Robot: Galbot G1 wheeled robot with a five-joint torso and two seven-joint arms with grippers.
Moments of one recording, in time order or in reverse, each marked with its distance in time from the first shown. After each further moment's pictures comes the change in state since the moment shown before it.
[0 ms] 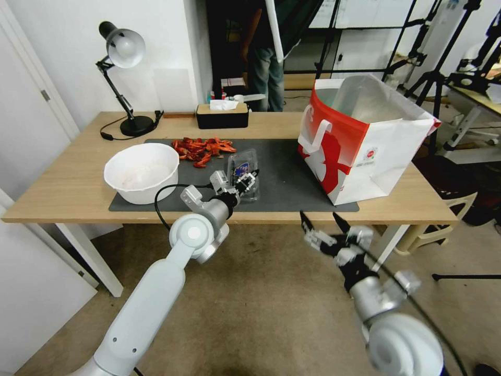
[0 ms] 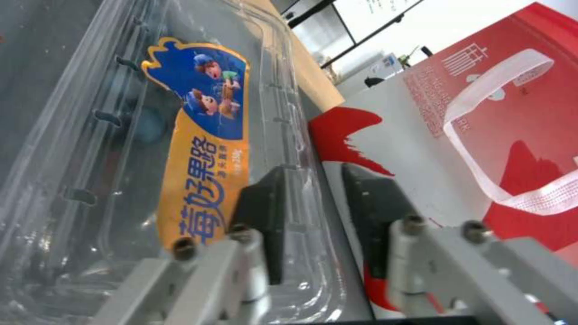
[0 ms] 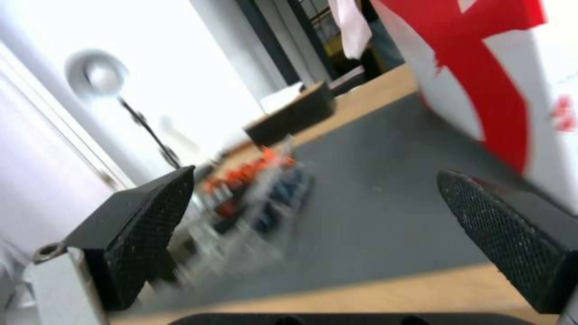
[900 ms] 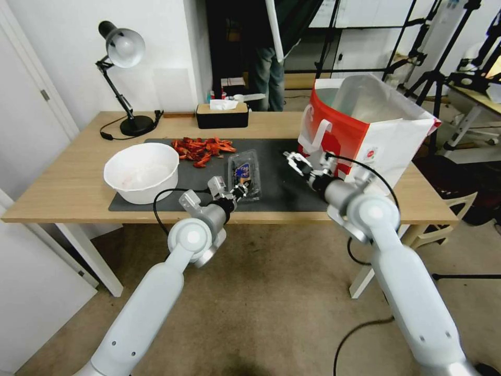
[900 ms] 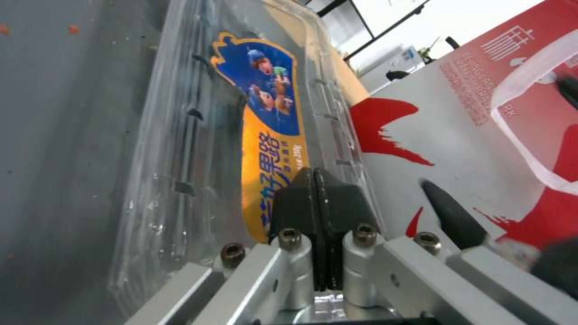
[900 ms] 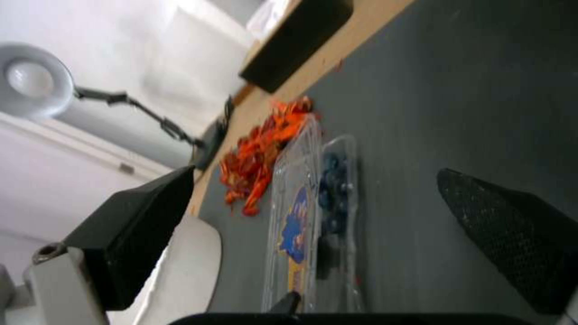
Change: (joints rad) left arm 0.026 0.012 -0.005 0.013 0.046 0.008 0.005; right arm 0.736 0.016 -0.212 -0.487 0.590 -0.376 0.414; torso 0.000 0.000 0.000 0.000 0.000
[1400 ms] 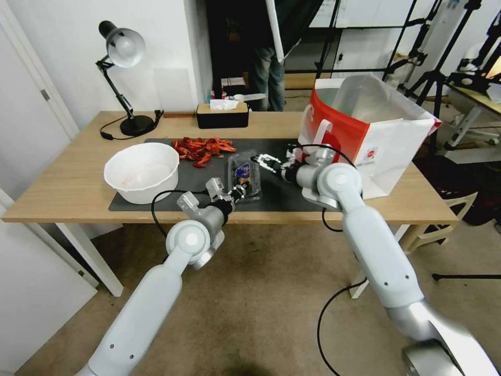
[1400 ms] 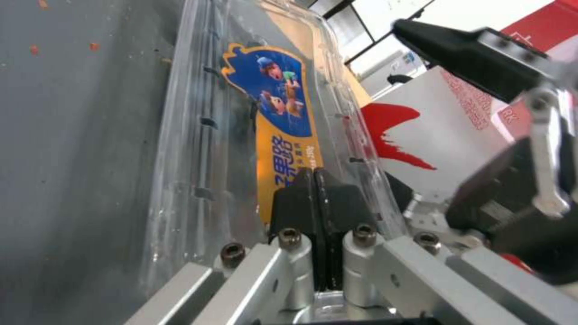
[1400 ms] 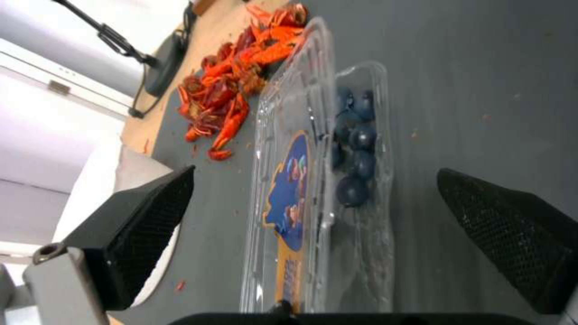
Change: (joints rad) left arm 0.011 0.012 -0.010 -0.009 0.008 -0.004 0.006; right arm 0.200 0.069 -0.140 -0.200 0.030 -0.150 0.131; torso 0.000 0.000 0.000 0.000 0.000
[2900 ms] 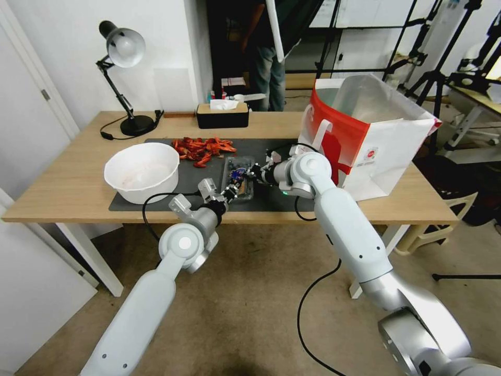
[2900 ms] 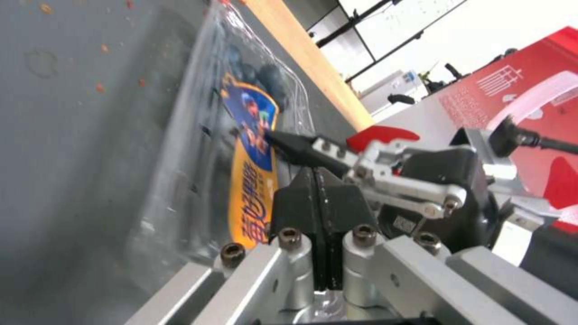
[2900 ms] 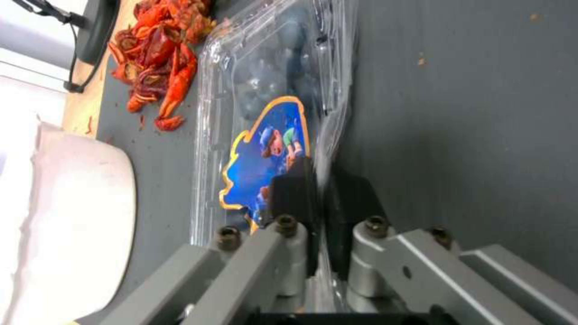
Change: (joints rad) left arm 0.049 0.005 -0.053 -0.037 0.004 -0.018 0.010; right arm 0.071 0.058 -0.073 -0.121 0.119 0.004 0.181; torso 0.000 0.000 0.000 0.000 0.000
